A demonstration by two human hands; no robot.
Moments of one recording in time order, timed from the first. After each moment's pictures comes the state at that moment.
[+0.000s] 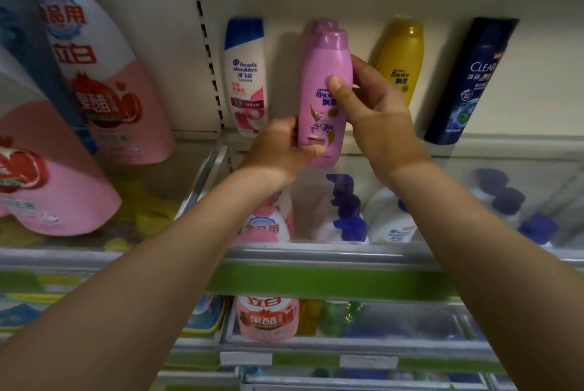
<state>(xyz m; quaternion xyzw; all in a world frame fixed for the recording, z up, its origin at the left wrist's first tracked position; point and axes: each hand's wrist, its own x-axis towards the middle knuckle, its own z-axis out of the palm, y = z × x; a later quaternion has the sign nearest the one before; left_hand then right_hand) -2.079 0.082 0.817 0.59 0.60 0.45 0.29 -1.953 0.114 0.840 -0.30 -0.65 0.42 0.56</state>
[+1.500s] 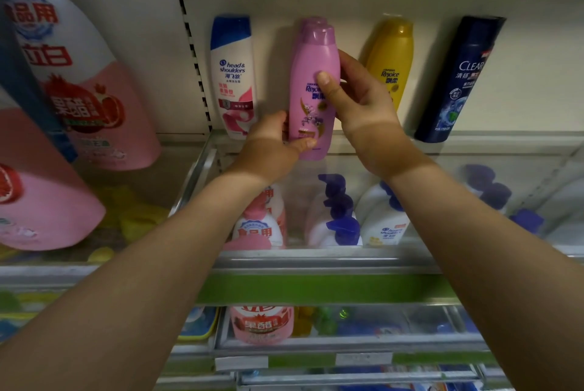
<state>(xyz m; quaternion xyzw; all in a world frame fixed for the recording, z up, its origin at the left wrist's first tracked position) -2.085 0.100 0.813 0.61 0.59 0.46 0.28 -1.955 0.136 0.839 -0.32 -0.68 0.38 0.54</state>
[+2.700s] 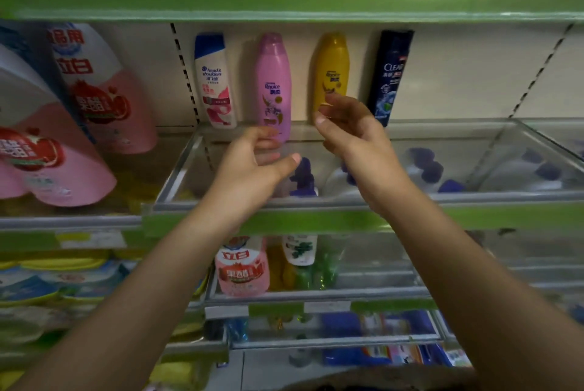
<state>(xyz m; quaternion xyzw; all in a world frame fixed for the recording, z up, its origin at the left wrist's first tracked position) -2.031 -0.031 0.846 0.54 0.60 0.51 0.31 -1.885 0.022 0.846 -0.39 -0.60 0.46 0.53</state>
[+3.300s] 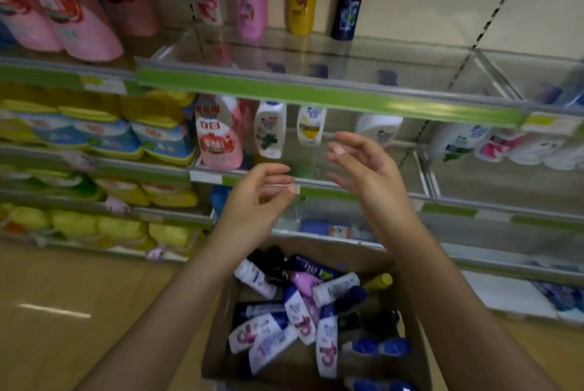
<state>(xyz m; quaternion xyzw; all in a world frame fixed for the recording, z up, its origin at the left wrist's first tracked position) -1.856 -0.244 0.771 0.46 0.63 0.49 0.39 -1.701 -0.166 0.777 -0.41 -0.55 0.58 0.44</state>
